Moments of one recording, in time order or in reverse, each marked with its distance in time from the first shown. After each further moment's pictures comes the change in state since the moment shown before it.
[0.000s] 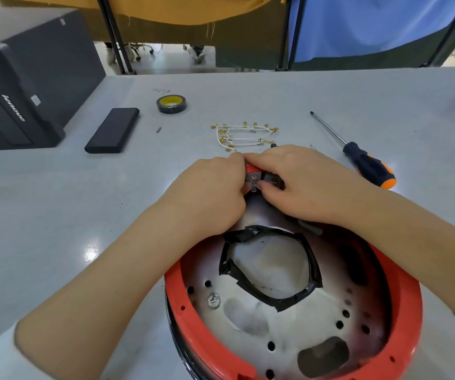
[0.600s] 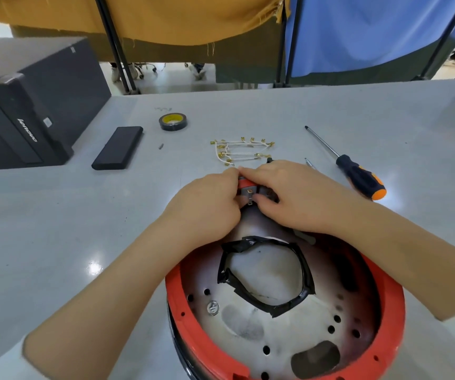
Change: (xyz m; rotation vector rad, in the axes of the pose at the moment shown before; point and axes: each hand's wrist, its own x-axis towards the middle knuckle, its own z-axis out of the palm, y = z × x) left_hand -0.002 0.001 -0.001 -0.133 -0.084 -0.093; right_hand -0.002 -0.004 -0.004 0.014 -0.031 0.020
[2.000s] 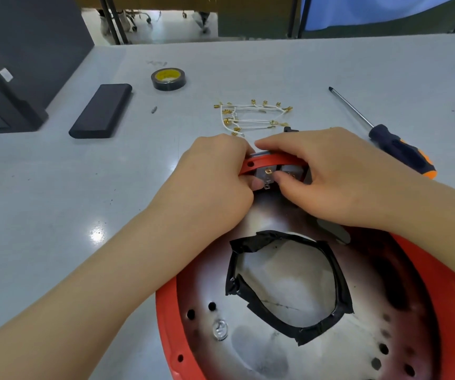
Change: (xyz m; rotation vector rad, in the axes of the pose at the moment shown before) left_hand 0.009 -0.002 -0.004 -0.112 0.062 -0.076; right_hand 0.002 0.006 -0.002 0.129 0.028 0.123
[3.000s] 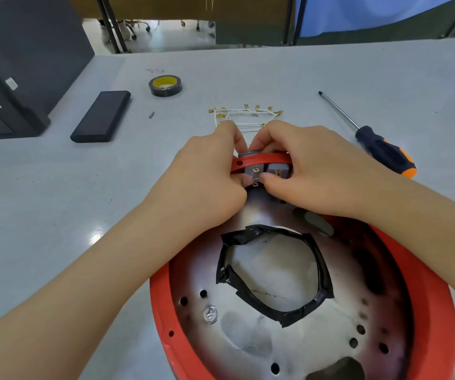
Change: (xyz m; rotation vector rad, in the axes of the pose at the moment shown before) left_hand -0.004 -0.001 0.002 -0.136 0.031 0.056; right_hand 0.003 0.002 0.000 0.086 -0.021 0.070
